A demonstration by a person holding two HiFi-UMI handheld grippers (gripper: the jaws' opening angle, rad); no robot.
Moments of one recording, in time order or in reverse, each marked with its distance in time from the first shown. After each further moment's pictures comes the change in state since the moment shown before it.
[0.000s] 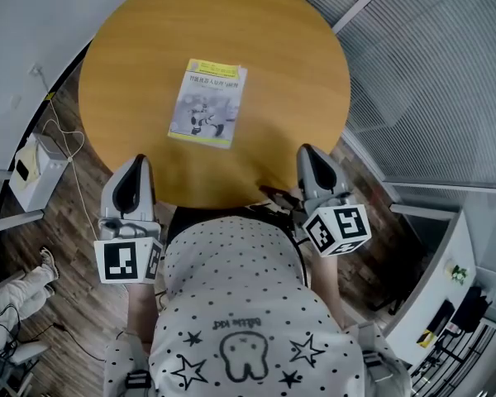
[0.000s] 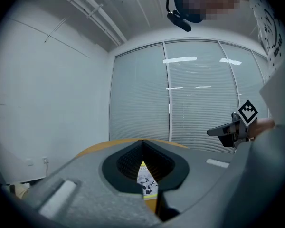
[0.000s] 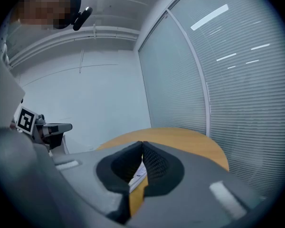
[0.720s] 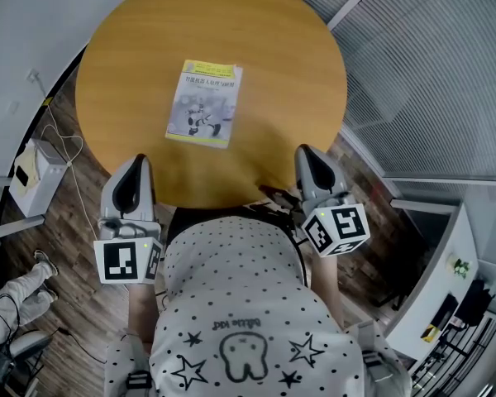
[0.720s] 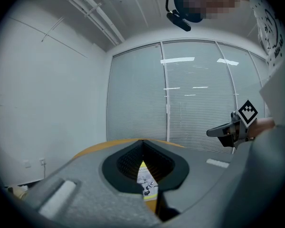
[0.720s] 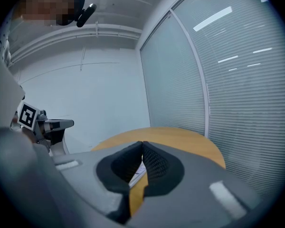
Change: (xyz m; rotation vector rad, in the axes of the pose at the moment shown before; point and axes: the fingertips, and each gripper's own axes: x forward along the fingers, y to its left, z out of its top) left arm 0.006 -0.005 0.002 0.010 0.001 -0.031; right arm -0.004 0.000 -0.004 -0.029 0.013 -0.008
